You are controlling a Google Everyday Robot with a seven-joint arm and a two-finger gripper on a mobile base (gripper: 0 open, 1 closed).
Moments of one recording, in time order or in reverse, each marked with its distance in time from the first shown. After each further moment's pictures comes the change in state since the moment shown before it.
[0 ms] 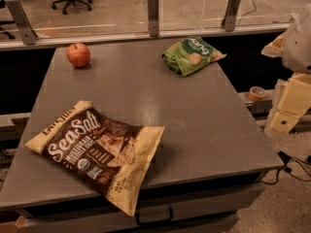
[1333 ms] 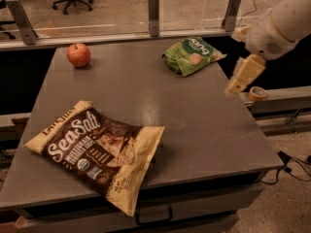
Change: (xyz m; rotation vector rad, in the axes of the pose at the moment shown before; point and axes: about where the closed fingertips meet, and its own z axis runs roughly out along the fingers) arm -0.036 -0.128 0.084 0.081 -0.274 -0.018
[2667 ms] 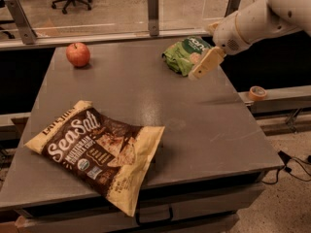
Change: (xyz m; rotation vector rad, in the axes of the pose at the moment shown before) arm -0.057 -0.061 0.070 0.059 -0.263 0.081
